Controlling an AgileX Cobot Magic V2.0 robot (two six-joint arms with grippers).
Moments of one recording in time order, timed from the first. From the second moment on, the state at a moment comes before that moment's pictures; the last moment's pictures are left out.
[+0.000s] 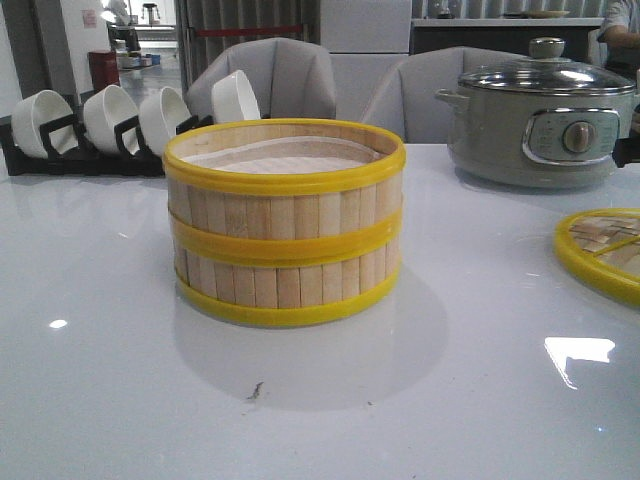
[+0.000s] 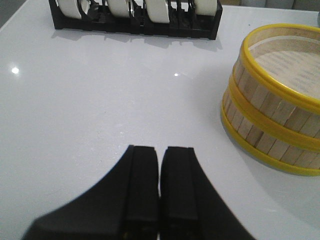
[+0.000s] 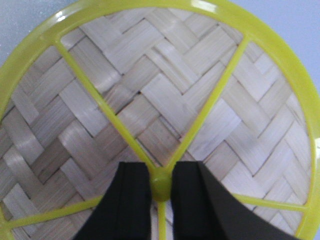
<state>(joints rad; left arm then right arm) -0.19 0.57 -0.36 0.13 0.27 -0.26 -0.16 1.96 -1.43 -0.08 0.71 0.13</state>
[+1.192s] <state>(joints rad) -0.19 0.57 -0.36 0.13 0.27 -0.26 0.41 1.89 -2.10 0.01 1.12 0.06</state>
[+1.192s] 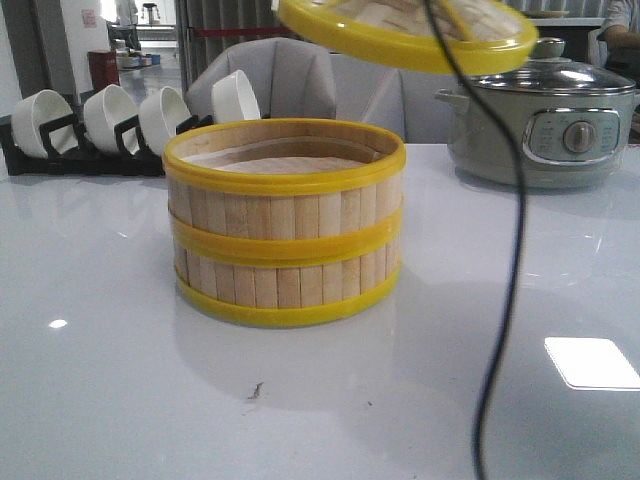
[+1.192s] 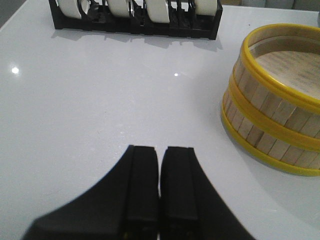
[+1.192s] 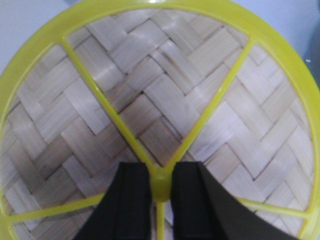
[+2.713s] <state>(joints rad) -0.19 0.57 -0.36 0.13 0.27 -0.26 0.59 2.14 -2.24 -0.05 1.12 0.02</state>
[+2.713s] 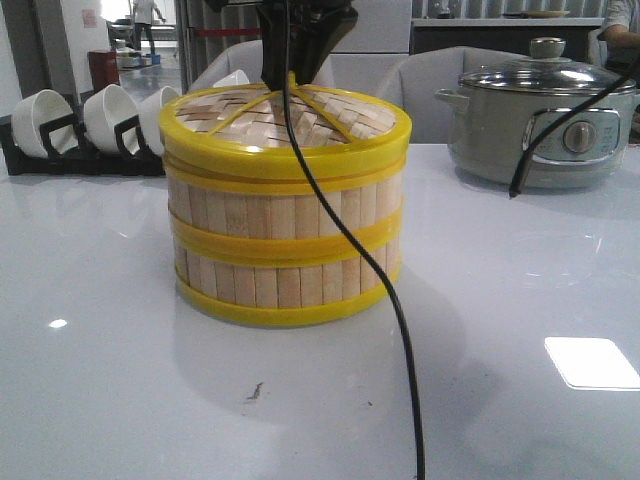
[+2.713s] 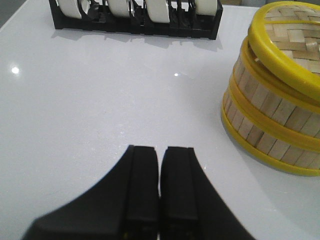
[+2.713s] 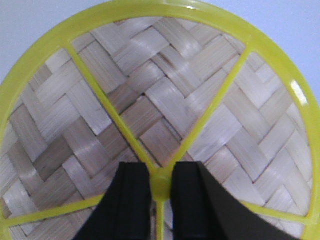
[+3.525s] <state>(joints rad) -0.19 0.57 -0.36 0.13 0.27 -0.26 0.59 2.14 -2.24 -0.05 1.12 0.02</state>
